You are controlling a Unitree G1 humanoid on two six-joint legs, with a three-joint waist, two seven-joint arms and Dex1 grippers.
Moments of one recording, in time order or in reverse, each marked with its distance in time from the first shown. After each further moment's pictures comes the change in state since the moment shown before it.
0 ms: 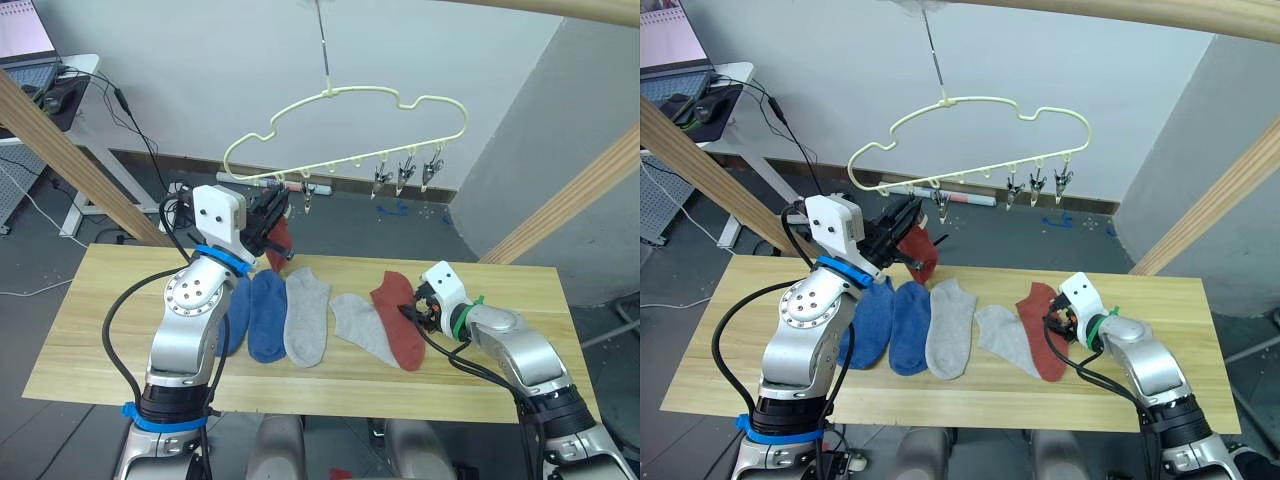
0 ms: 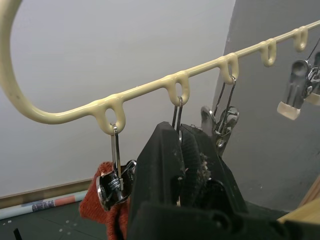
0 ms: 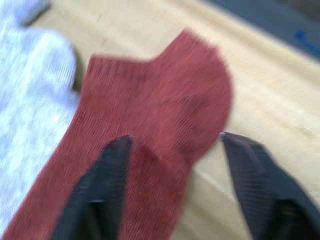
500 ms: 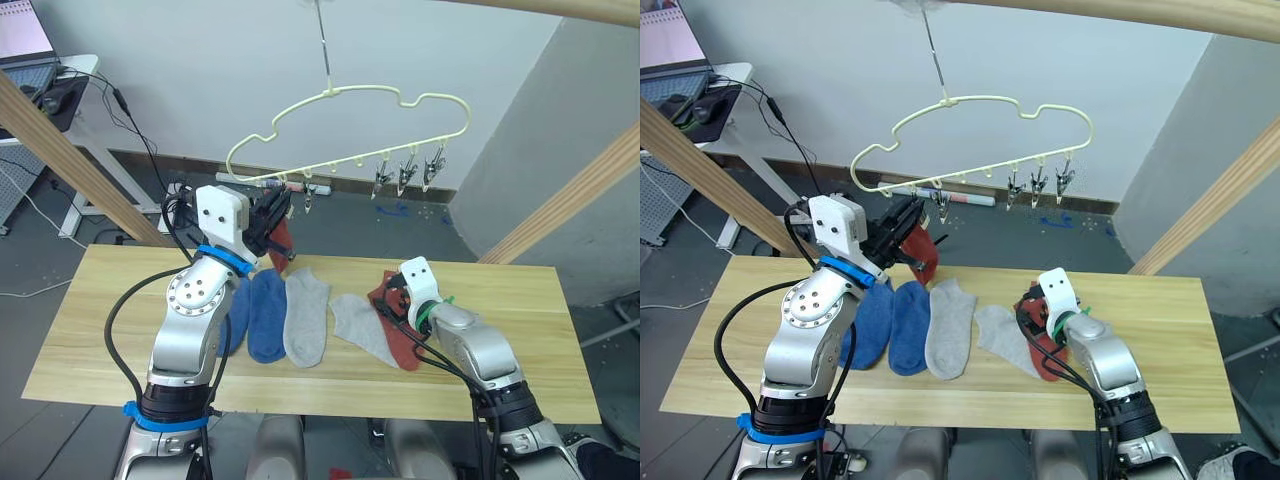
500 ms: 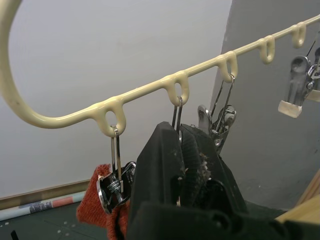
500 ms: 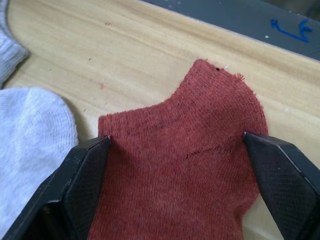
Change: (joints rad) left arm -0.002 0.000 -0.011 0.003 0.007 -0.003 0.001; right arm -0.065 0.212 0.017 0.102 -0.060 0.045 -0.210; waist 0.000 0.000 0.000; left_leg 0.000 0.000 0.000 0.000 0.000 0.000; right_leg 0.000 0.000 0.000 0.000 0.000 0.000
